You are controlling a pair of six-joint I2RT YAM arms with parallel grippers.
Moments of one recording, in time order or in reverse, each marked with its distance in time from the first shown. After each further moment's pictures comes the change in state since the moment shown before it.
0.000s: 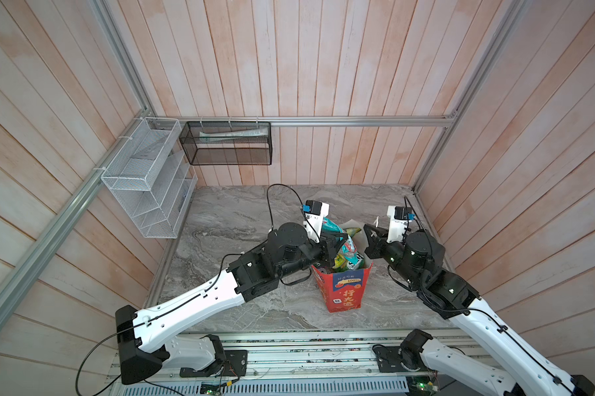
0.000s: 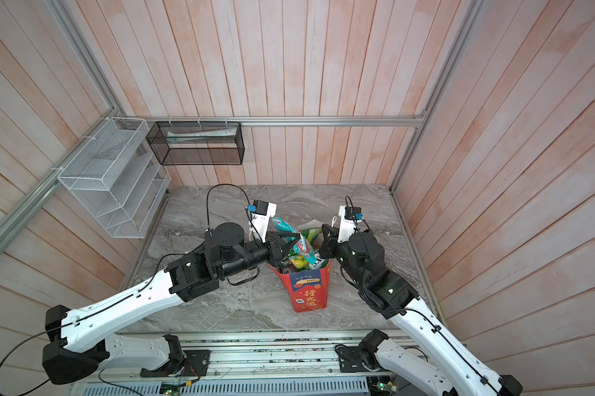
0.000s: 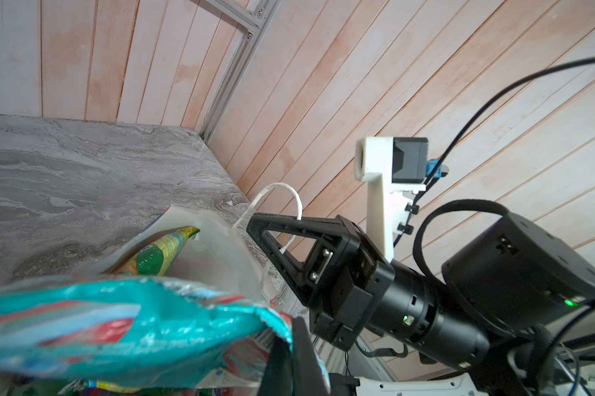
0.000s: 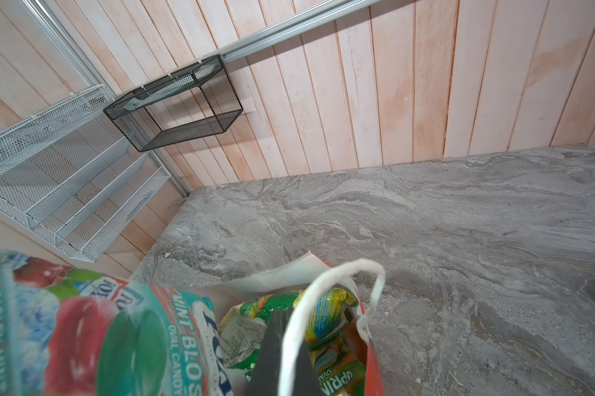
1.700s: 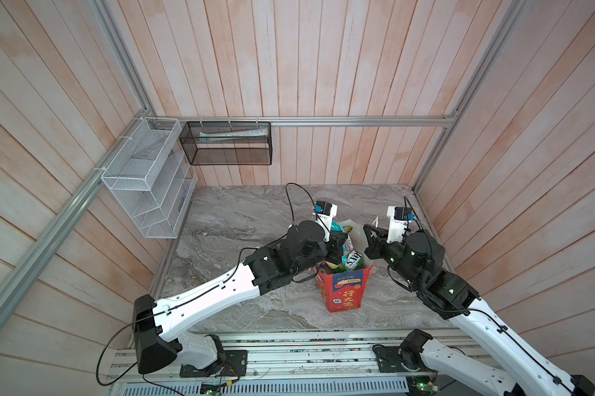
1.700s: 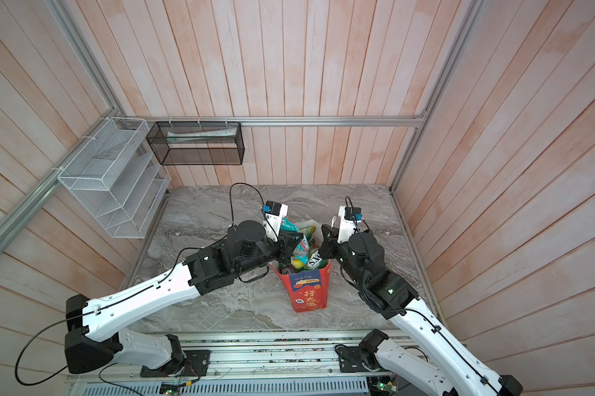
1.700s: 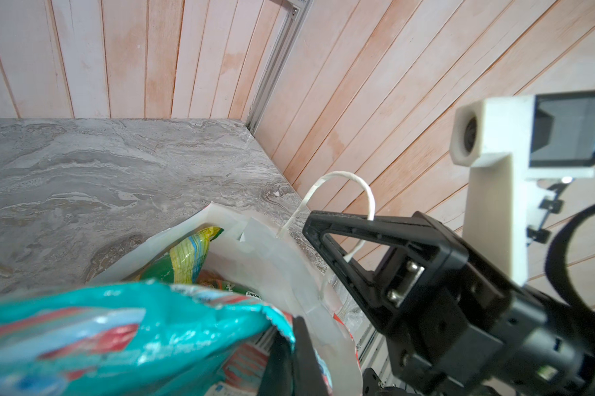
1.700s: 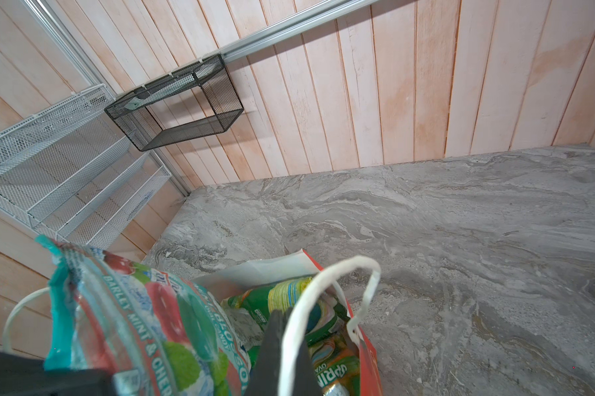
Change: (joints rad) left arm -0.004 0.123 0.073 -0.090 -0.121 0.082; right arm 0.002 -0.002 -0.004 0.002 -0.002 0.001
